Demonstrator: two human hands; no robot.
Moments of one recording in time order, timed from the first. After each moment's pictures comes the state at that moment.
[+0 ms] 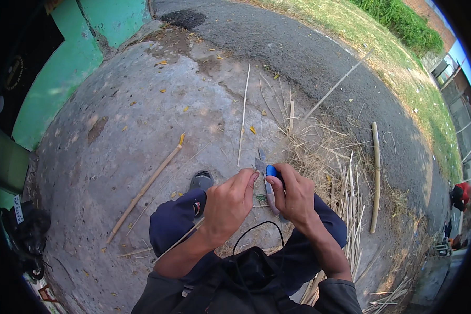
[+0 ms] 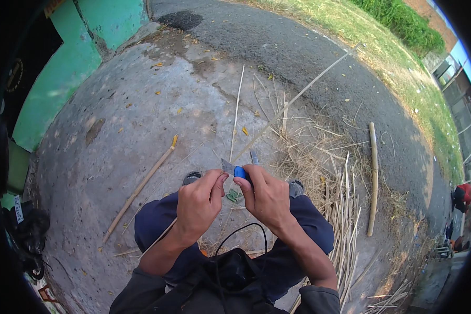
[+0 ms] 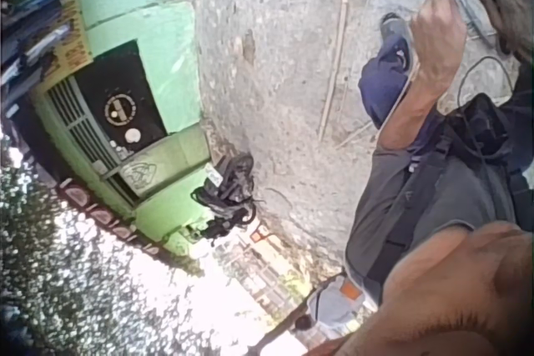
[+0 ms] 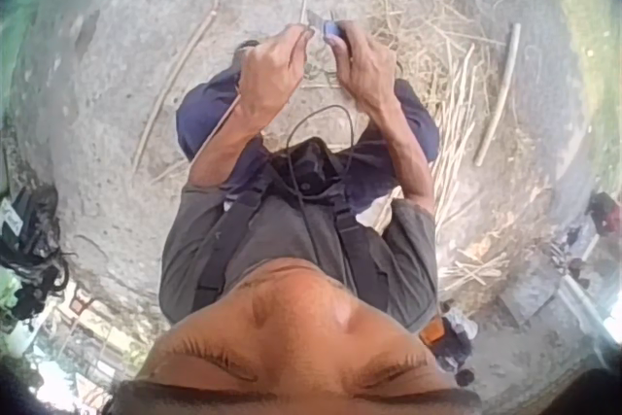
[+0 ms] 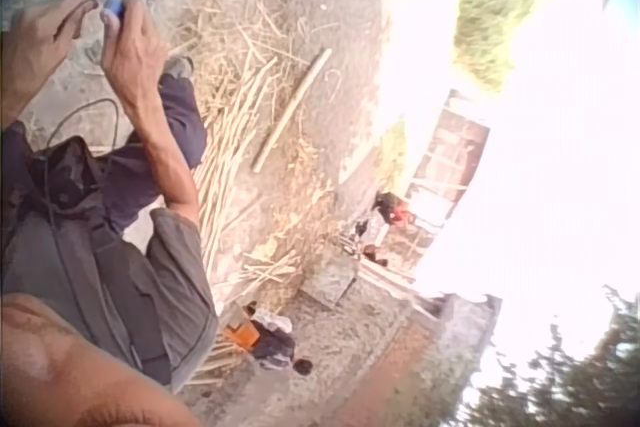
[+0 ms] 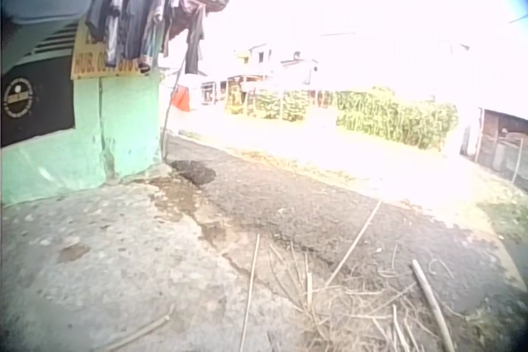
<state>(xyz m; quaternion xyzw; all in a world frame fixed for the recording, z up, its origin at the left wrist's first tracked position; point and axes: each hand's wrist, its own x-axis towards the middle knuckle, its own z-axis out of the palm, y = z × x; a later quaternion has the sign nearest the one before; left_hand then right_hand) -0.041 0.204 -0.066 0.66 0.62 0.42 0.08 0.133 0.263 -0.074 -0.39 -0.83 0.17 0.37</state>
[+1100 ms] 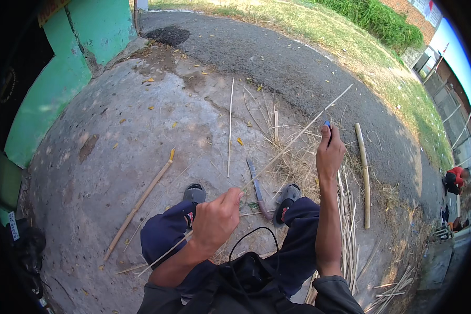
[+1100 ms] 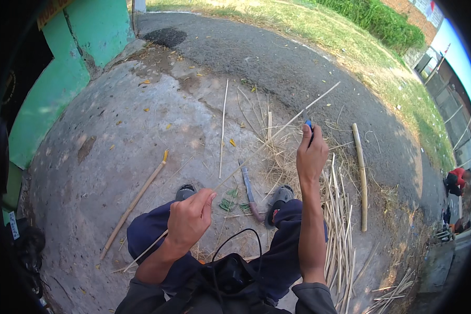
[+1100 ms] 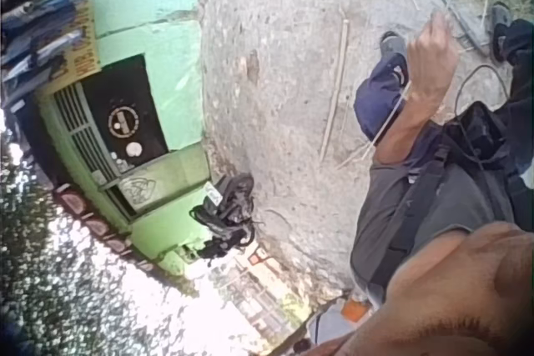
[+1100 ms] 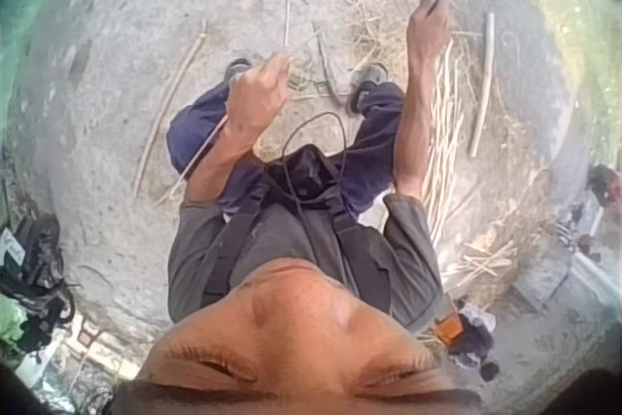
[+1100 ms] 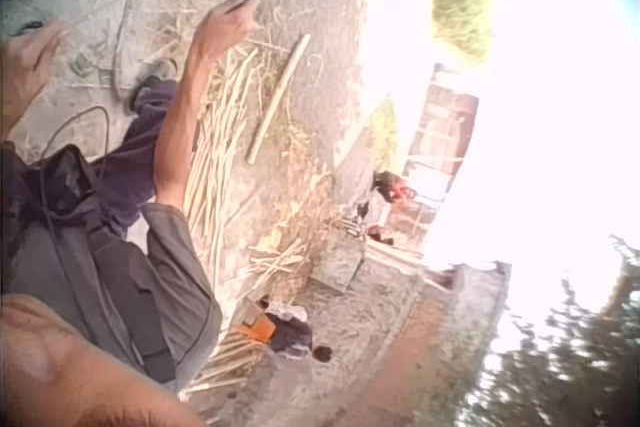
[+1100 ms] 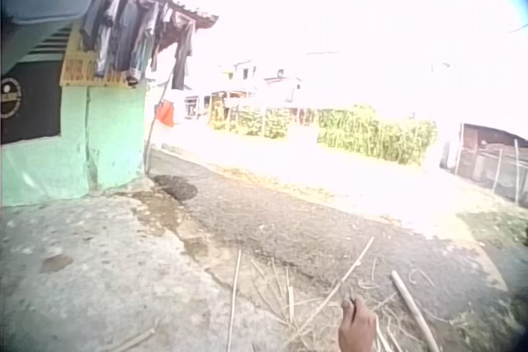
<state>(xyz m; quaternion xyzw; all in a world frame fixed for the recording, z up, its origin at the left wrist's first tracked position) -0.055 0.164 -0.058 0.70 0.61 0.37 0.09 0.216 0.363 -0.070 -0.60 -0.64 0.00 0.48</state>
